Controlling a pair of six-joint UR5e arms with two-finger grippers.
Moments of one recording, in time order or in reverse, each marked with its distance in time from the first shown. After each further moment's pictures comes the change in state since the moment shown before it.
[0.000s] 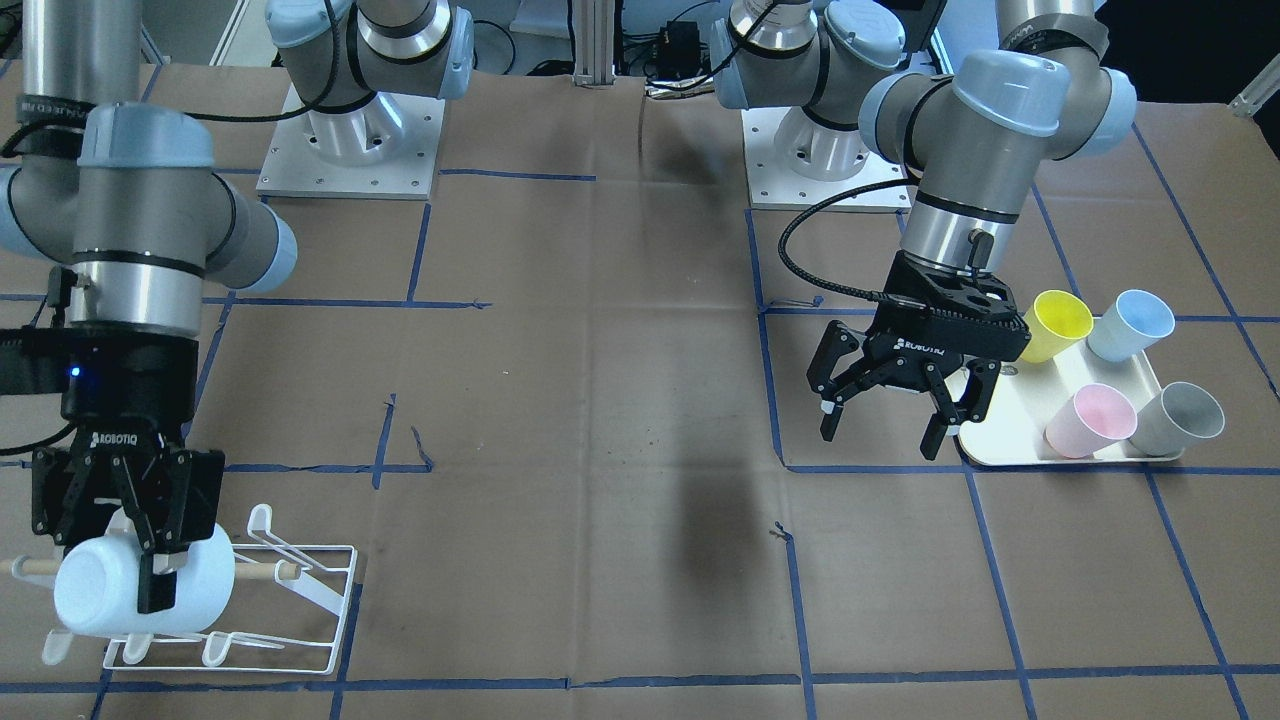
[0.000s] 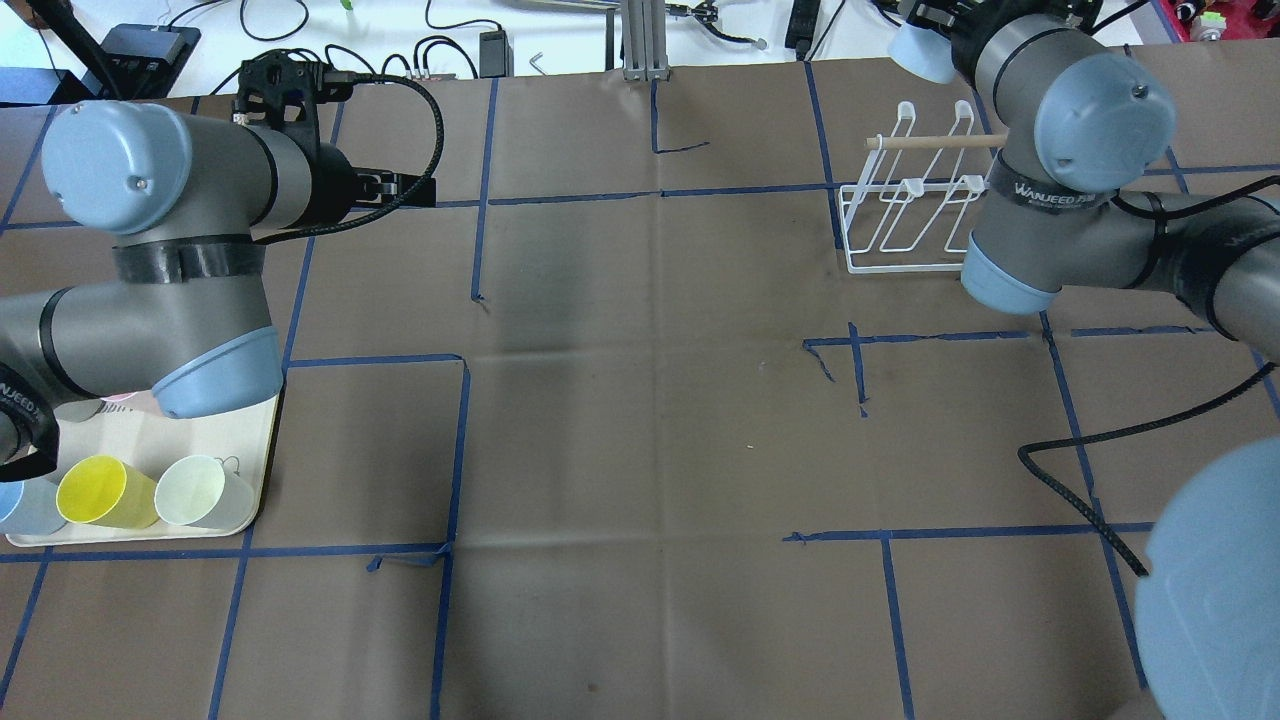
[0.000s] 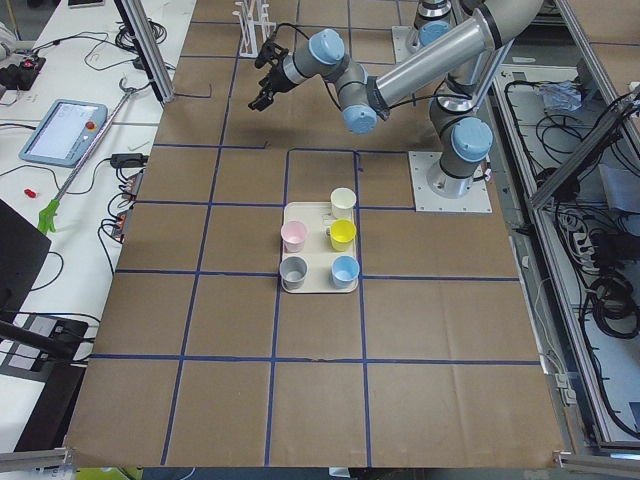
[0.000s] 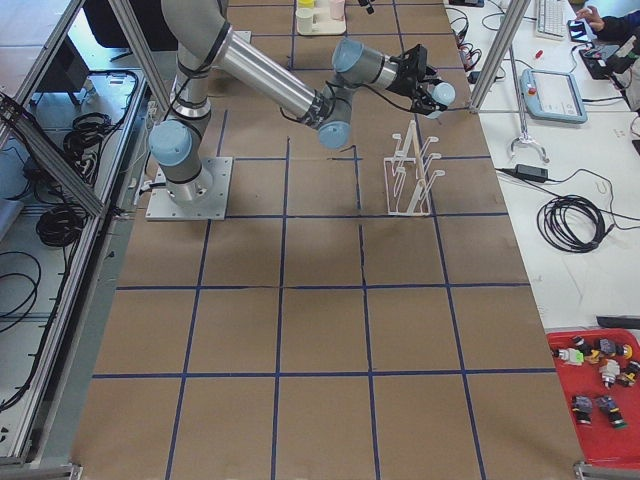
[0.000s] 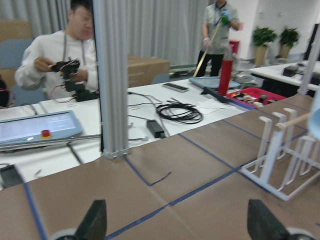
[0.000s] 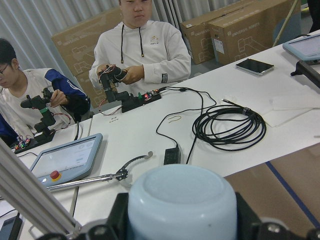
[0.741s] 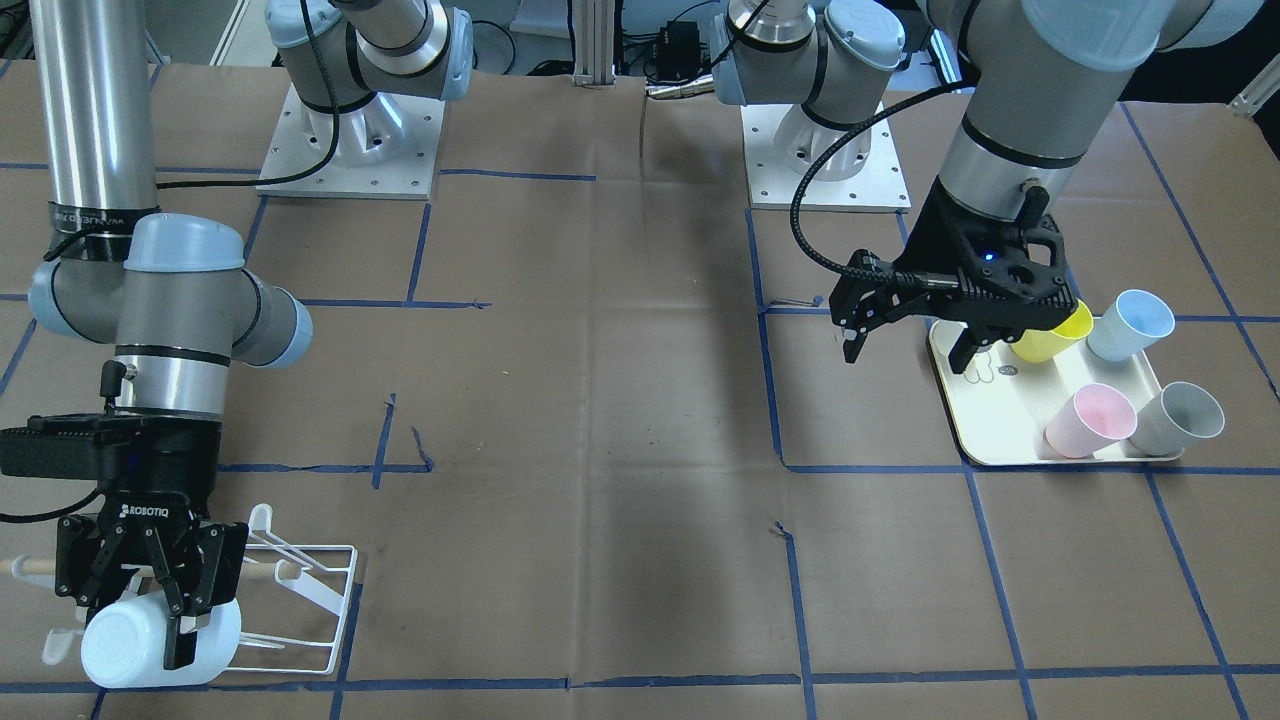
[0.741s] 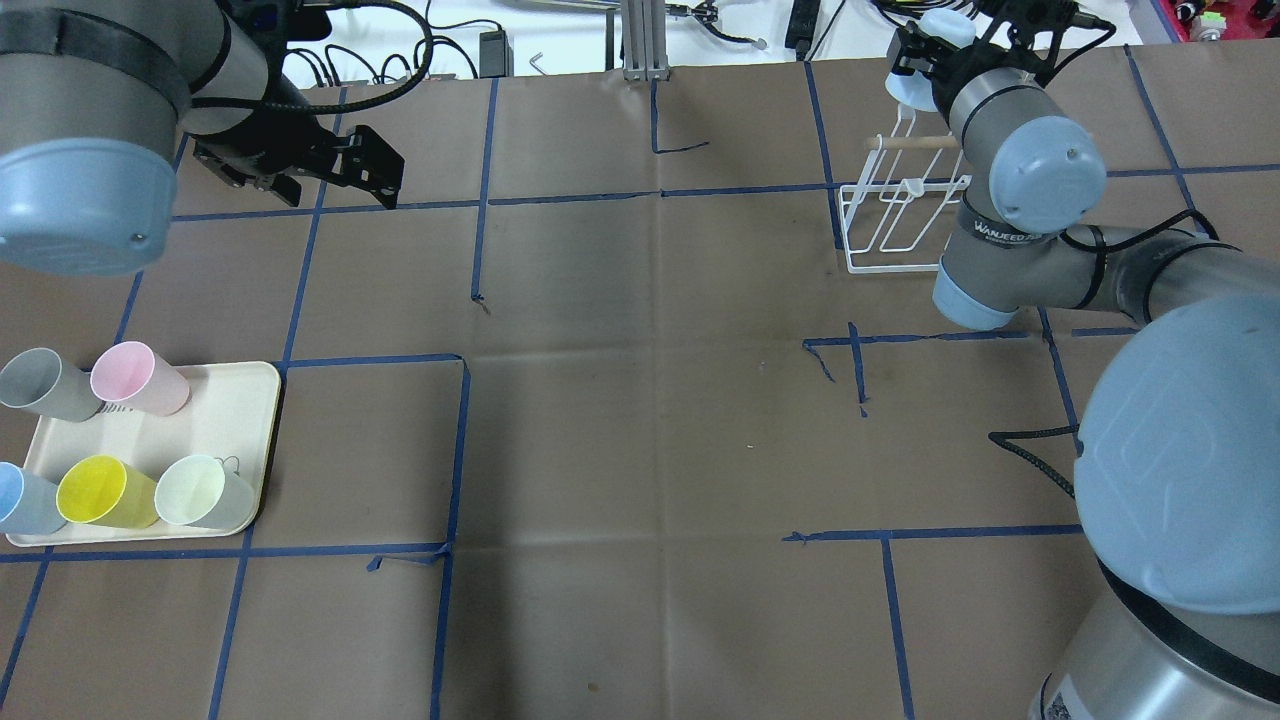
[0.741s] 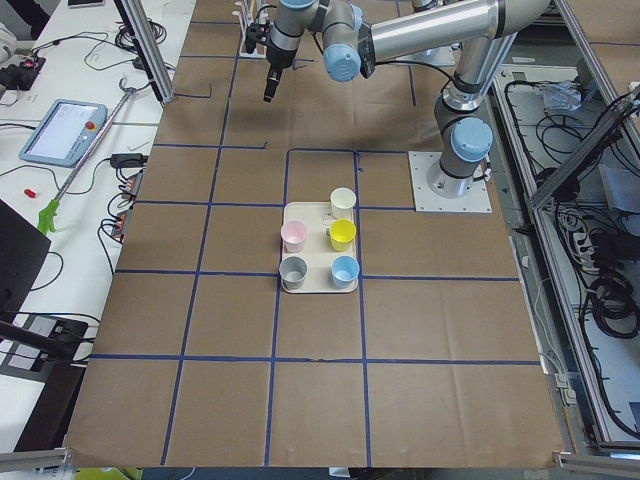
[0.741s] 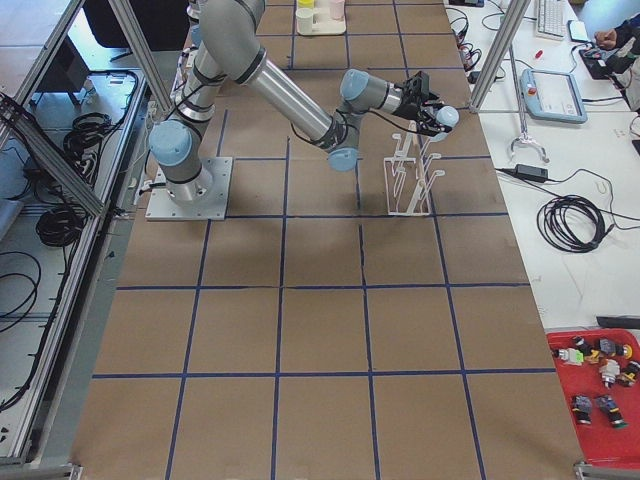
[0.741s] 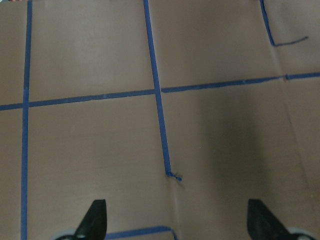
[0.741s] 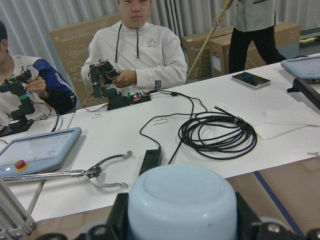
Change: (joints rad) left arm -0.023 0.038 0.331 -0.739 0.135 -0.023; right arm -0.003 0.130 0.026 -0.143 -0.023 -0.090
